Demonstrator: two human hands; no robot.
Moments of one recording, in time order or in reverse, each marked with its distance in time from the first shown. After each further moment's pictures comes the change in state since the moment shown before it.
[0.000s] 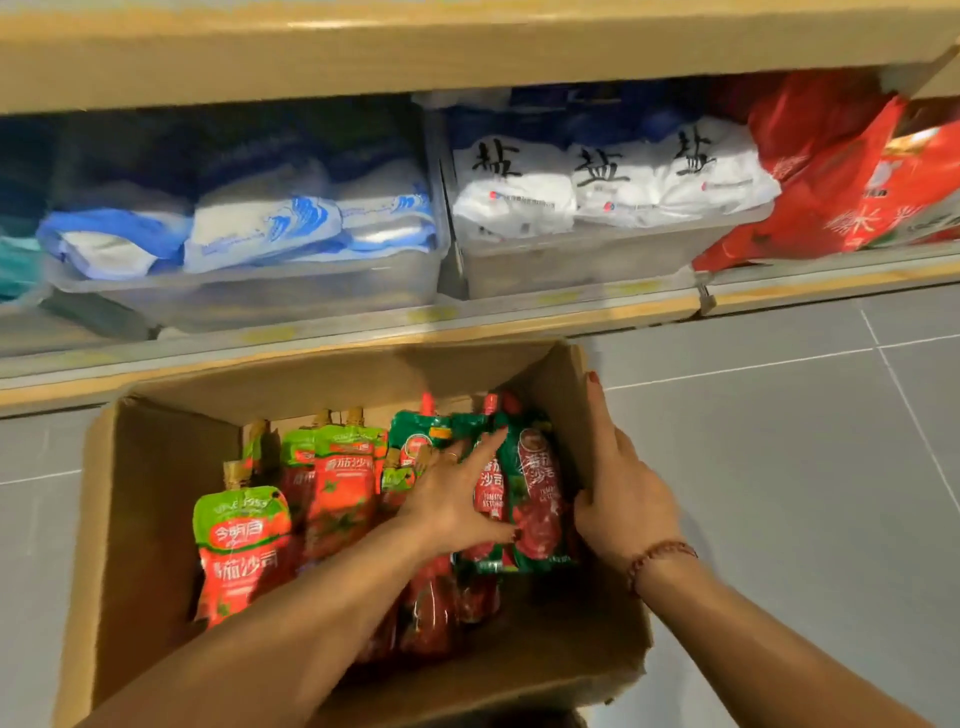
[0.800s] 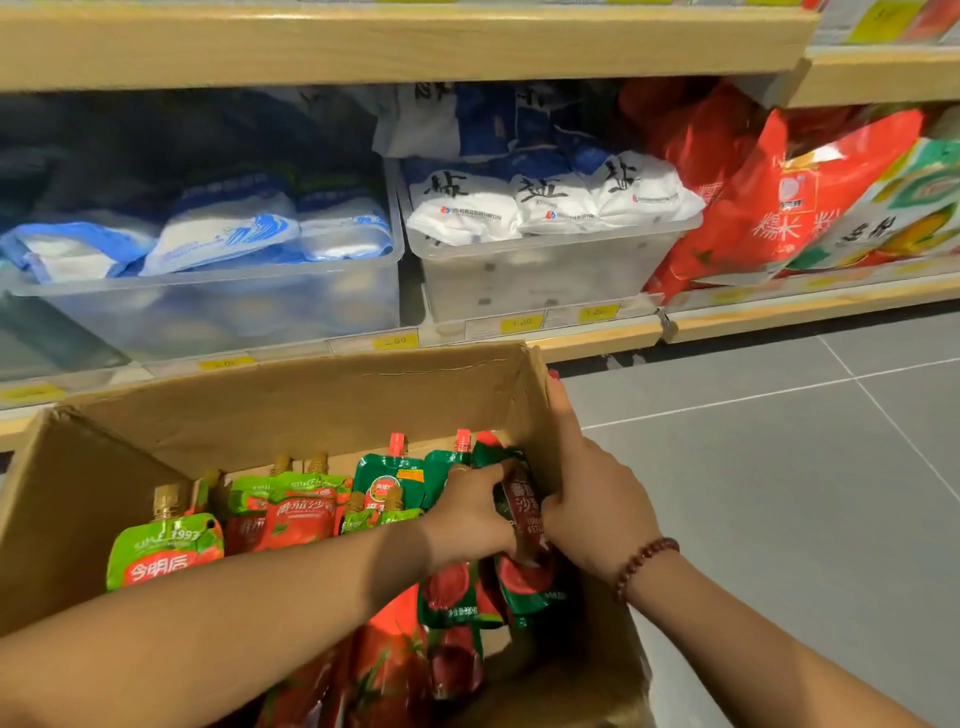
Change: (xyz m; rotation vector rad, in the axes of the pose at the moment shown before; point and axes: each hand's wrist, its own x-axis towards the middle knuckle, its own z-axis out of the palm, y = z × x) left_hand 0.047 0.027 0.034 -0.318 0.054 0.140; right_hand 0.012 0.015 0.019 0.081 0.079 -0.137
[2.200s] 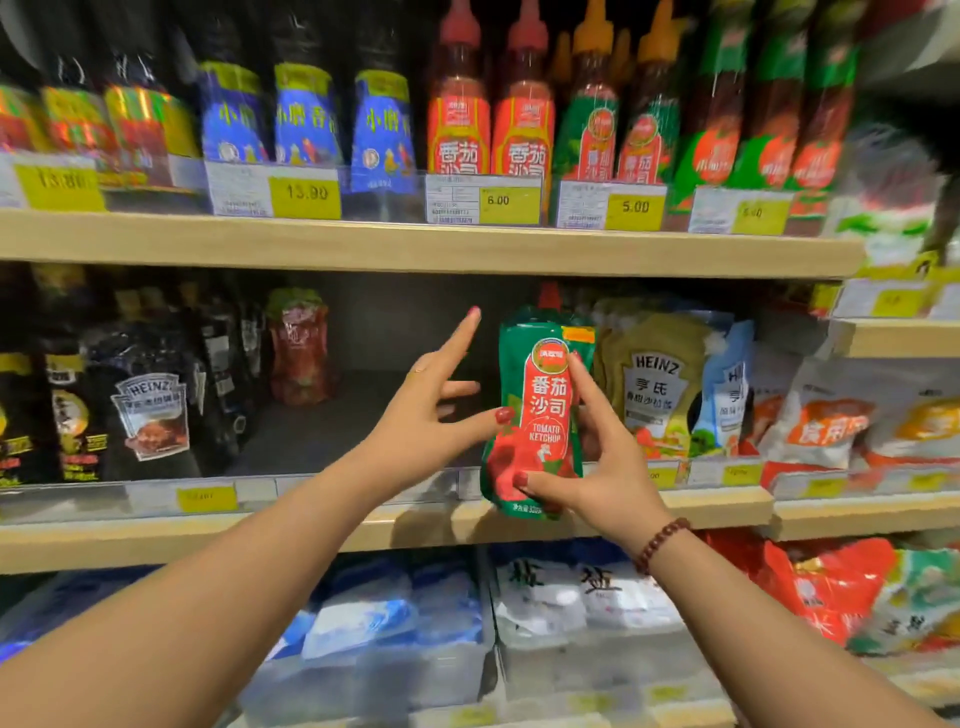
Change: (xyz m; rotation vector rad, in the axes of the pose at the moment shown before) left_hand -0.105 0.253 -0.320 0.035 0.647 0.833; right_hand 0.137 -0.190 -0.235 0.717 0.322 -0.722
